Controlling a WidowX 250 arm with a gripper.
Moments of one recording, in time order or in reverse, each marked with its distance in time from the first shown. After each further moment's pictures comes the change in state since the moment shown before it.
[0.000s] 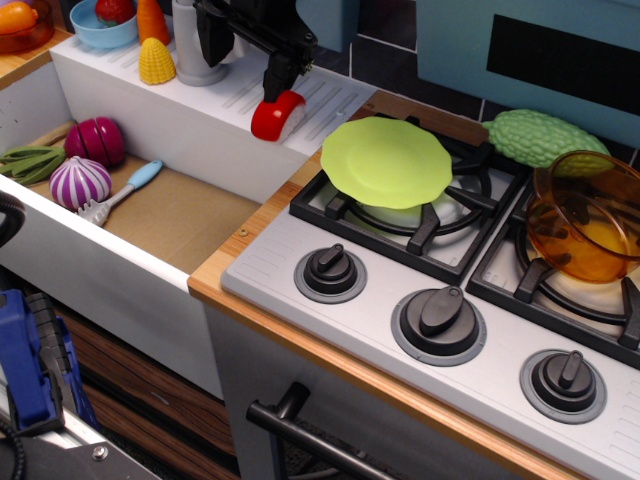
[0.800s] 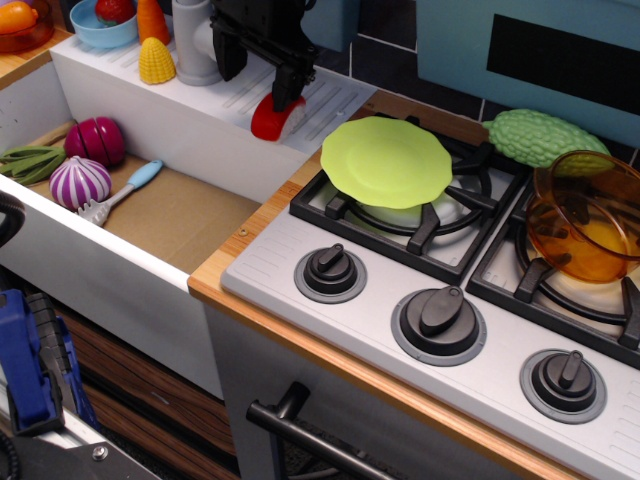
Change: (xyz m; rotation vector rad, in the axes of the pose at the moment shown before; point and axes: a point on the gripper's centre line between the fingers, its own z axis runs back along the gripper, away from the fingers) arm 0.036 0.006 -0.046 -0.062 0.016 -0.033
